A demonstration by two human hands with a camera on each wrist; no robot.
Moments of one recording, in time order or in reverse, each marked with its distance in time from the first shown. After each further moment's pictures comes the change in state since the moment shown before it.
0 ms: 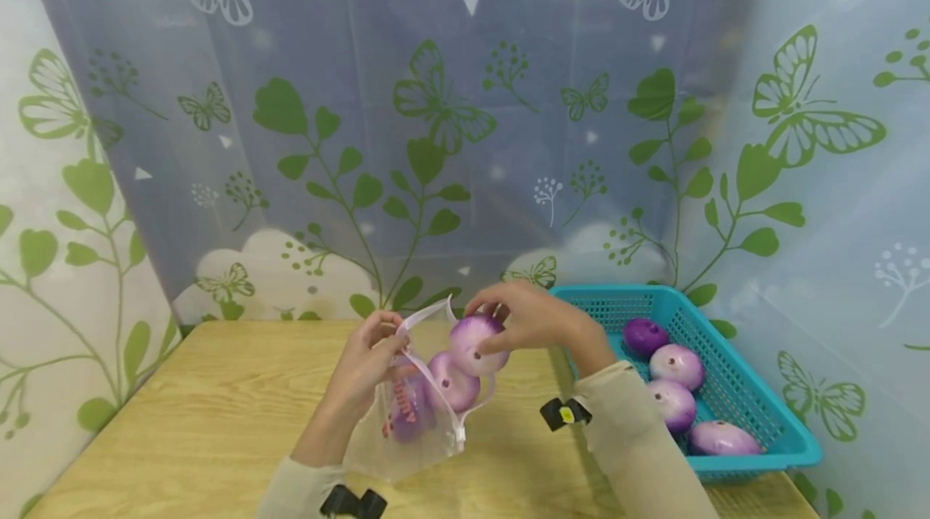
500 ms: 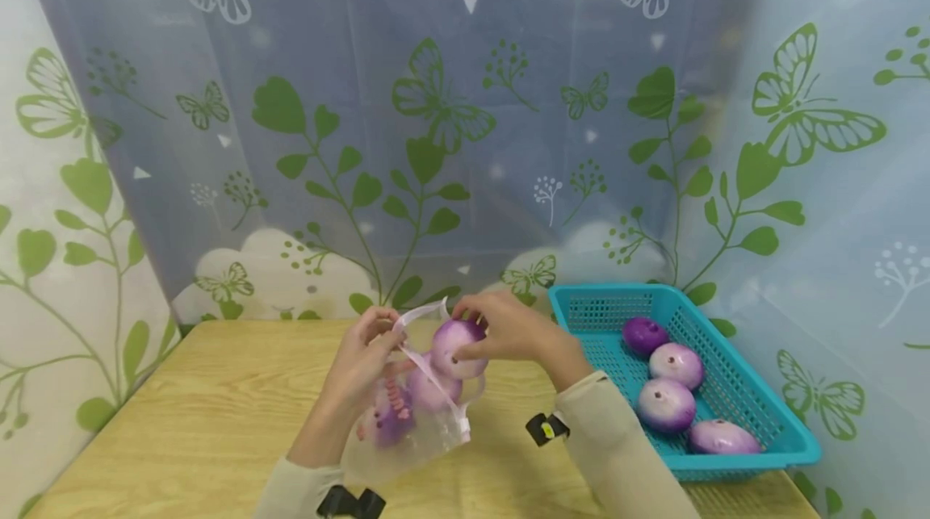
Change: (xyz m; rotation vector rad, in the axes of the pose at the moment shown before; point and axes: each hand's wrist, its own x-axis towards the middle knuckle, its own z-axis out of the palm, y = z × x) left_hand -0.002 0.007 0.000 -0.023 -0.001 0.020; right_hand 0.016 -0.004 0.030 -0.056 0.088 -0.034
